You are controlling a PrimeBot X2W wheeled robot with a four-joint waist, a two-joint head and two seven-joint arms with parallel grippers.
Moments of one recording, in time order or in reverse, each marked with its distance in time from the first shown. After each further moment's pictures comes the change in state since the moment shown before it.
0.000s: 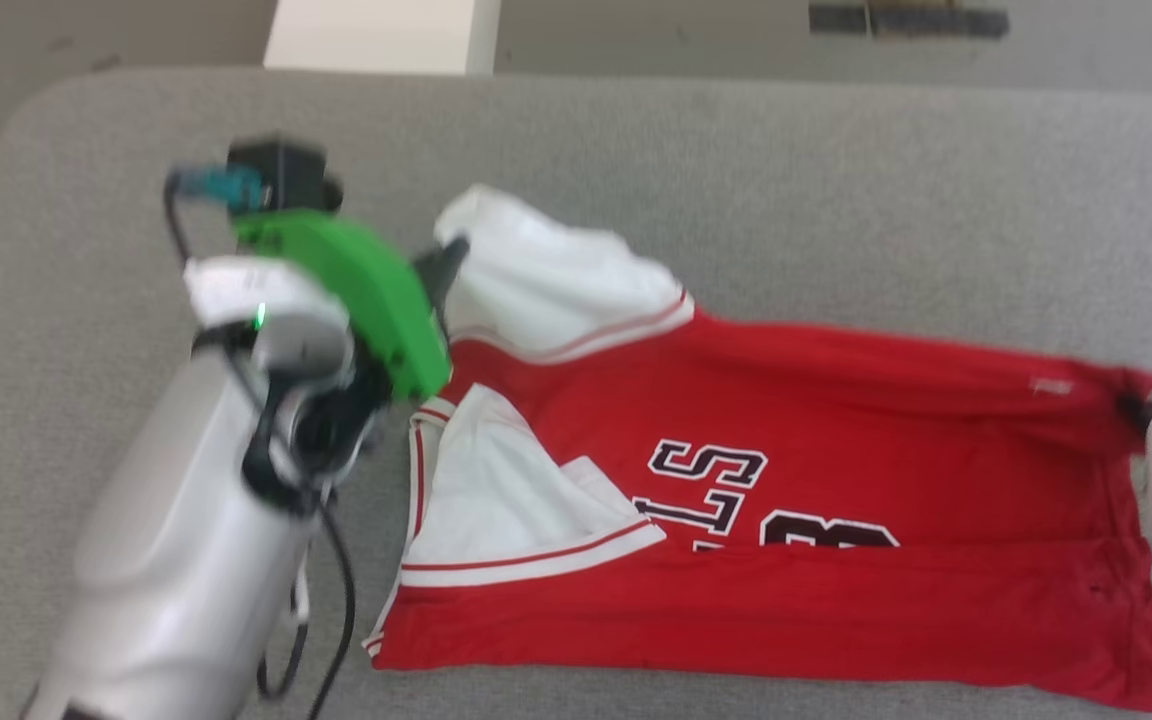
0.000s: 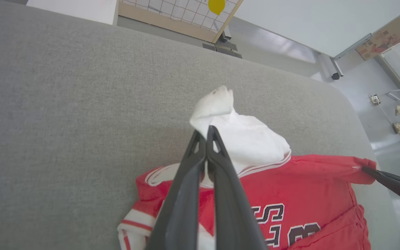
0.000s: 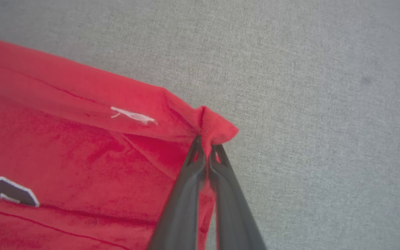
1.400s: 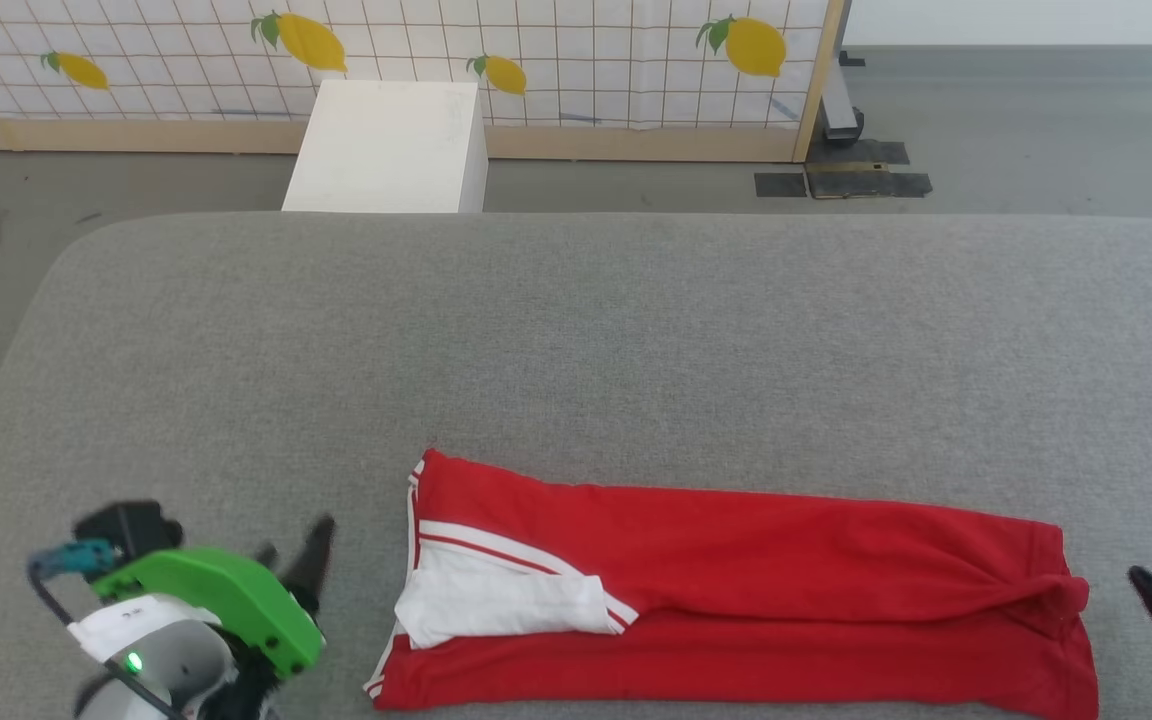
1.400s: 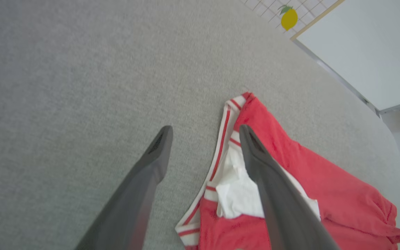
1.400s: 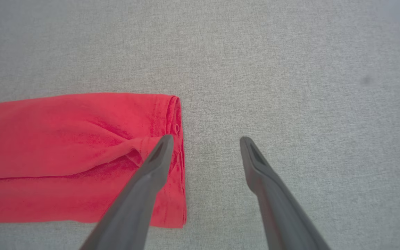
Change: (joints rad) left arm 0.617 0.098 0.168 -0.182 -0.082 0.172 -0.203; right arm 0.361 0.207 -0.300 -0.115 -0.042 0.000 -0.058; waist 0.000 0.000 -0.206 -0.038
